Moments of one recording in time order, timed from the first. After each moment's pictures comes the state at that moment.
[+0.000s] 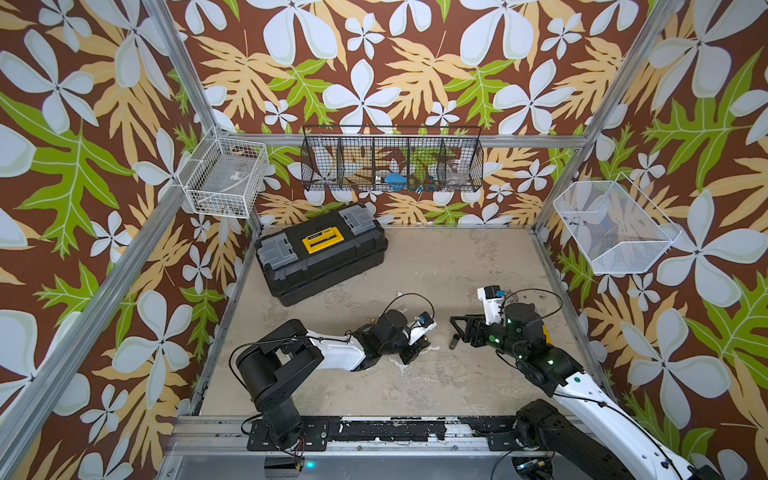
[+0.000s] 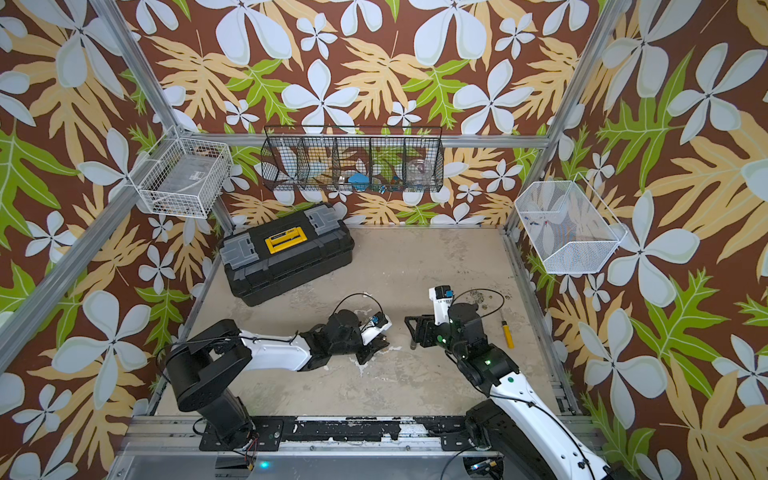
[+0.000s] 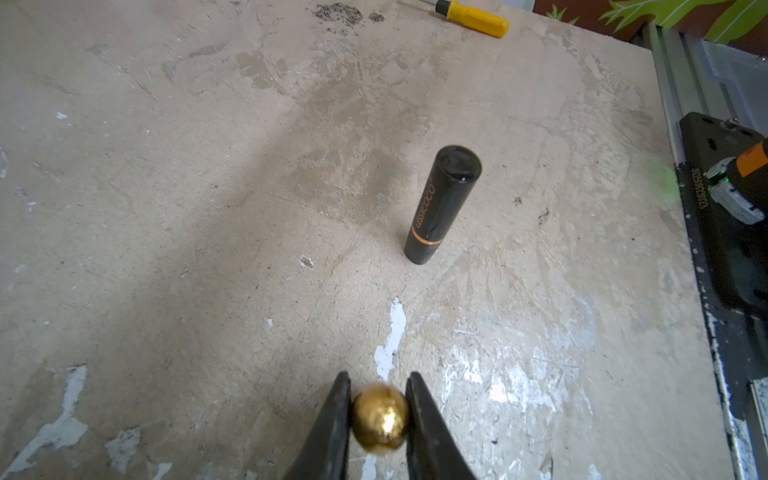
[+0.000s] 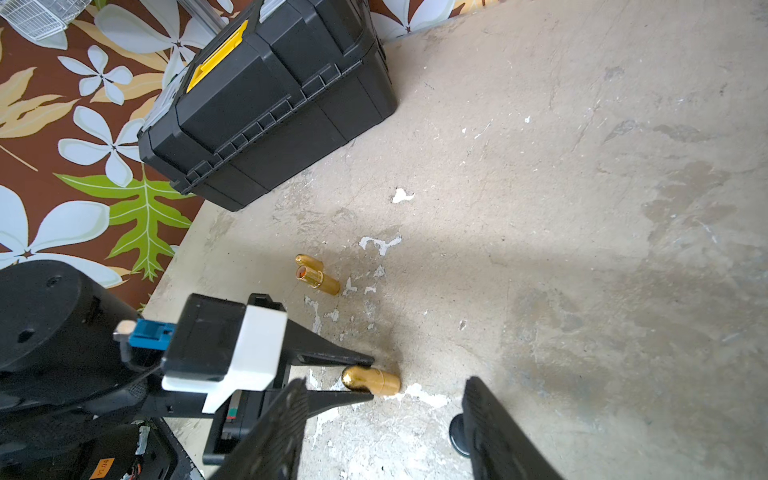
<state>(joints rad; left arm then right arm) -0.91 1.68 0.69 0.42 0.23 0.07 0.43 0.76 0.53 -0.28 -0.24 0.45</state>
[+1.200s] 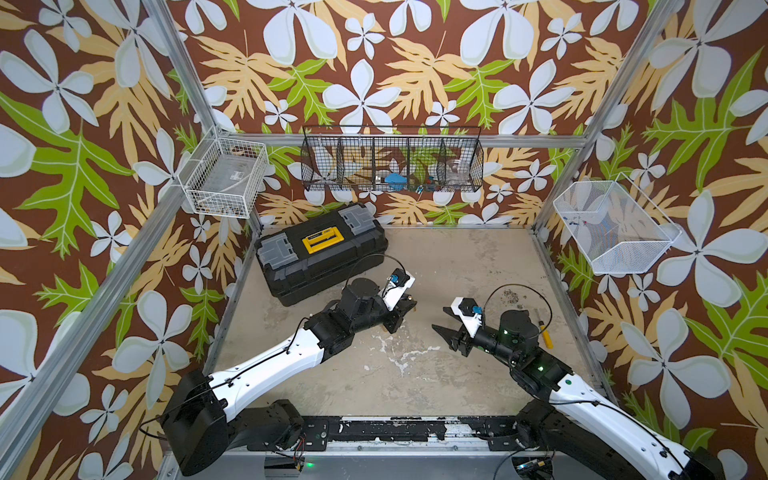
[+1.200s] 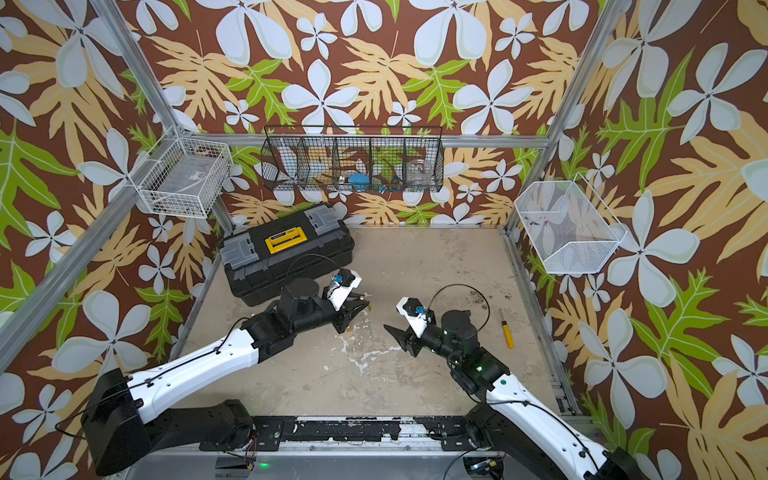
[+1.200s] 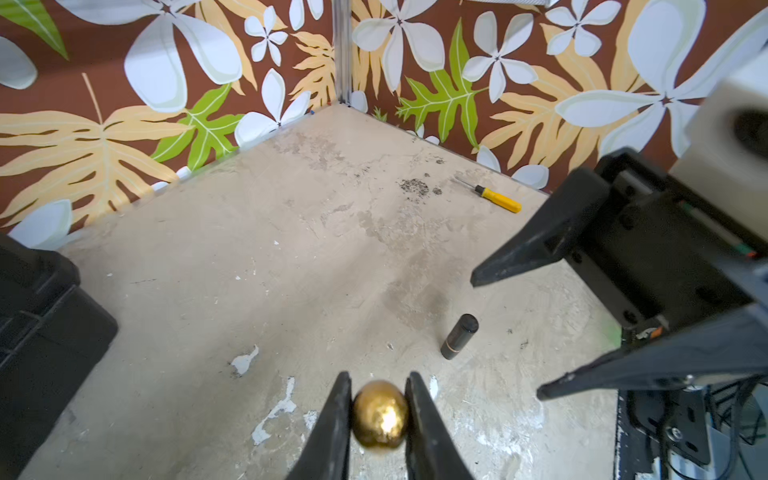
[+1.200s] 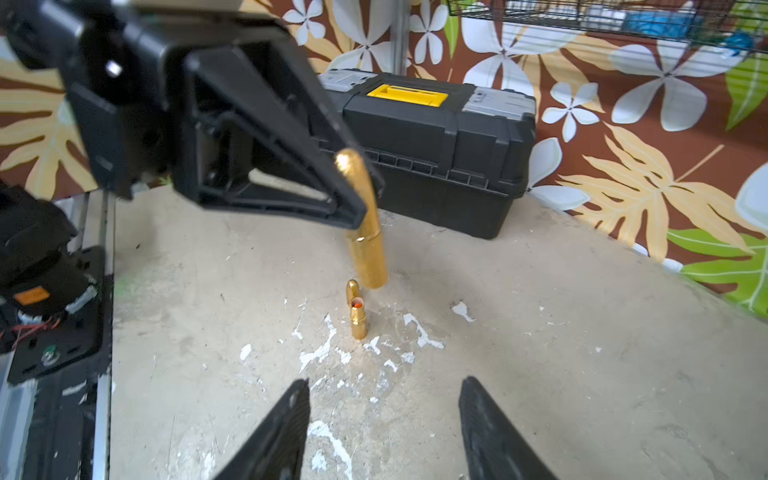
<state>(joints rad) -0.79 1.22 0.87 -0.01 0.19 -0.02 0.59 0.77 0.43 0.07 -0.36 -0.15</state>
